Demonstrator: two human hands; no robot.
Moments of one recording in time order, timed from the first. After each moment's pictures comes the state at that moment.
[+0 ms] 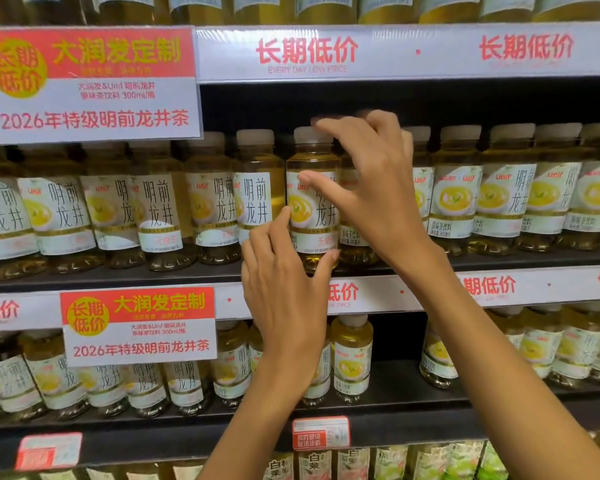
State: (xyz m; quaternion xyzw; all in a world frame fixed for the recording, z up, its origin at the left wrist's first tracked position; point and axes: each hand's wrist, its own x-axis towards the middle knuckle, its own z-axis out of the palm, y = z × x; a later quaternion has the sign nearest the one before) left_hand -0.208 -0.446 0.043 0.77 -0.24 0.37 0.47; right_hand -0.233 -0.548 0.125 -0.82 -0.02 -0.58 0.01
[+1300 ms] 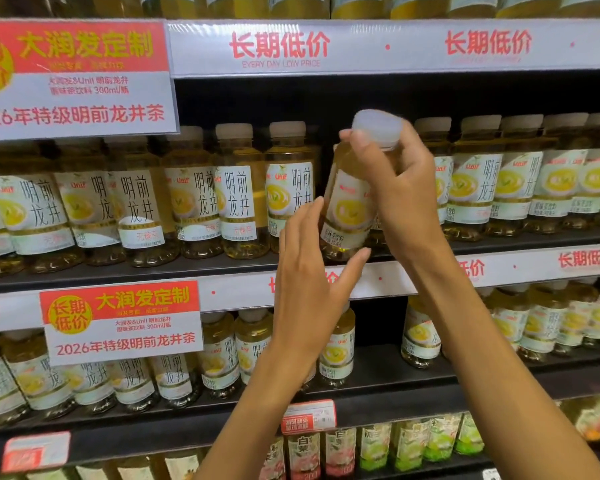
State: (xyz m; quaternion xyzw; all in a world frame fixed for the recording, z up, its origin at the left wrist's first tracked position) left_hand -0.224 -0.456 0.041 0.68 -0.44 0.24 0.53; right_hand -0.266 -0.559 0.114 -0.68 -0.08 -0.54 0.49
